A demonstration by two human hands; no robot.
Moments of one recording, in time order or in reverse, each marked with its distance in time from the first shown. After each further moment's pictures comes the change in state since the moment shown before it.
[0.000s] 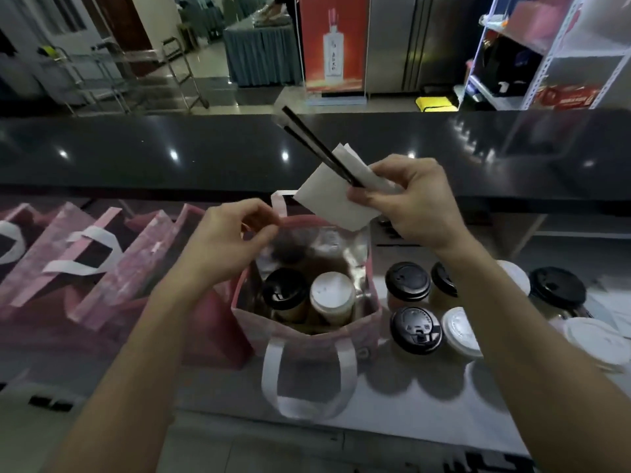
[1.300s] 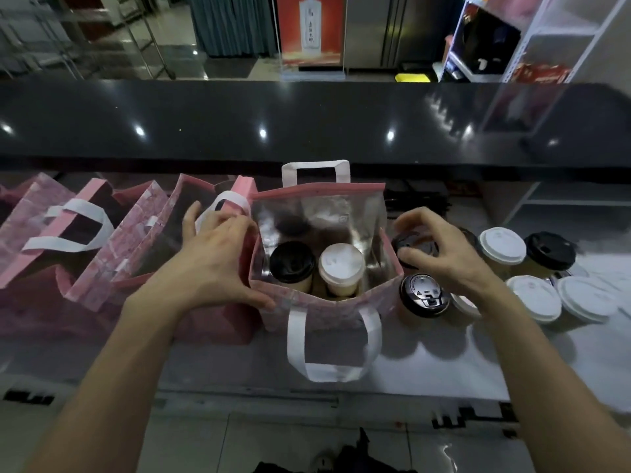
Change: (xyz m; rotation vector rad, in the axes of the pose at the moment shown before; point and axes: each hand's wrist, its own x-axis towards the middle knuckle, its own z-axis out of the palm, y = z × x) left_hand -0.047 -0.070 -0.004 0.477 -0.369 0.067; right_hand -0.103 0.064 0.008 -0.245 -0.114 0.235
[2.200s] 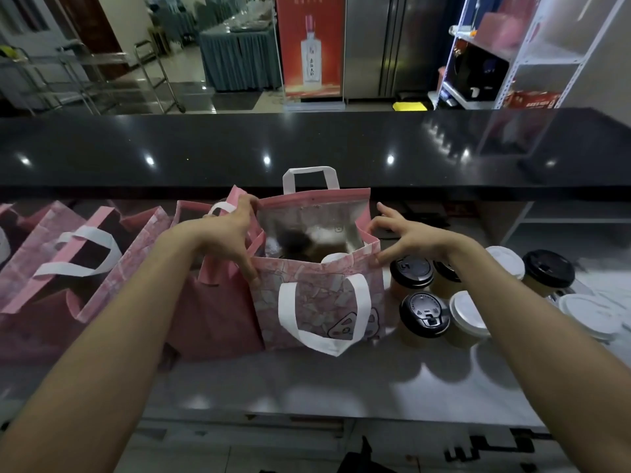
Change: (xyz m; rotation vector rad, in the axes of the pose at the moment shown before) left_hand 0.093 -0.037 -0.025 -0.192 -0.291 -0.193; right_hand 0.104 0.035 -0.004 -0.019 -0.537 0.194
